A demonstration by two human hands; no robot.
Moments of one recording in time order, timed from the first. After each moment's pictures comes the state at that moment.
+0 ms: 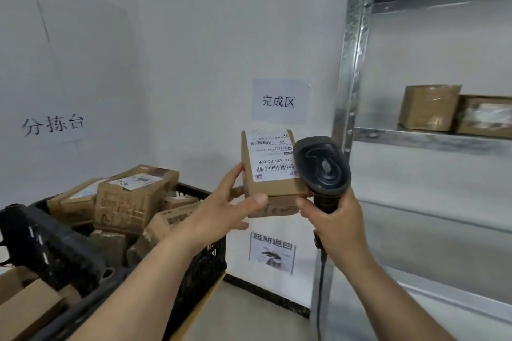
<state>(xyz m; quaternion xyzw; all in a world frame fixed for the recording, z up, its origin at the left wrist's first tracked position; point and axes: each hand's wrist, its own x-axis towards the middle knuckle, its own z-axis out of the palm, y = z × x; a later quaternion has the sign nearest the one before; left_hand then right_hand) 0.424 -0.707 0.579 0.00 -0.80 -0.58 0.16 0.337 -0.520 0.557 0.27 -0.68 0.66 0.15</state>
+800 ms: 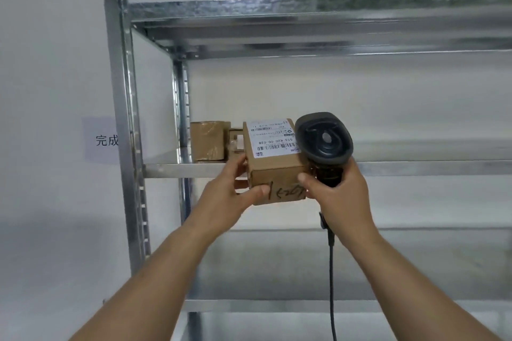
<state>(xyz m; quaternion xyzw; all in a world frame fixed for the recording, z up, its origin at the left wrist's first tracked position) 0.257 -0.304 0.645 -0.19 -0.82 -0.48 0.25 0.250 -0.112 0.640 0.16 -0.68 0.63 0.35</state>
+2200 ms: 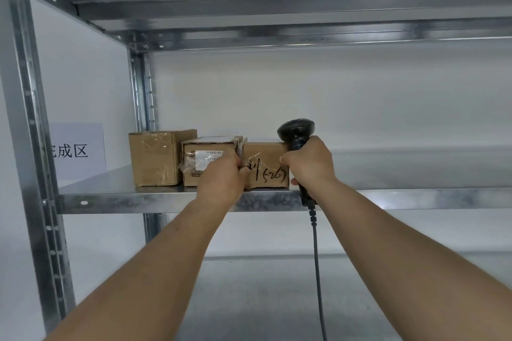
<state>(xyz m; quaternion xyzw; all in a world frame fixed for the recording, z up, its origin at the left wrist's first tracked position) 0.046 -0.239 0.689 0.00 -0.91 -0.27 0.31 0.007 -0.088 0.705 0.01 -0.81 0.52 0.25</state>
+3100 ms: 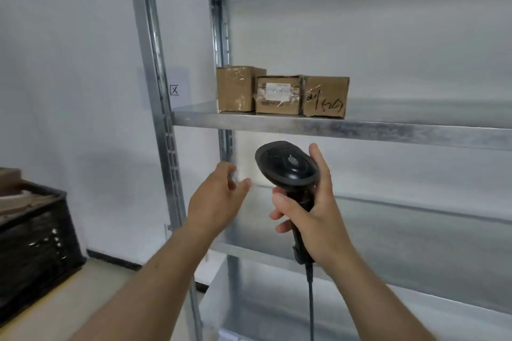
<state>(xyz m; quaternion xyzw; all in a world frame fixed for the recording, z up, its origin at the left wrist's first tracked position) 0.218 -0.299 0.562 0.11 -0.91 -0.29 0.29 0.215 -0.123 0.556 0.32 -0.66 0.68 0.05</state>
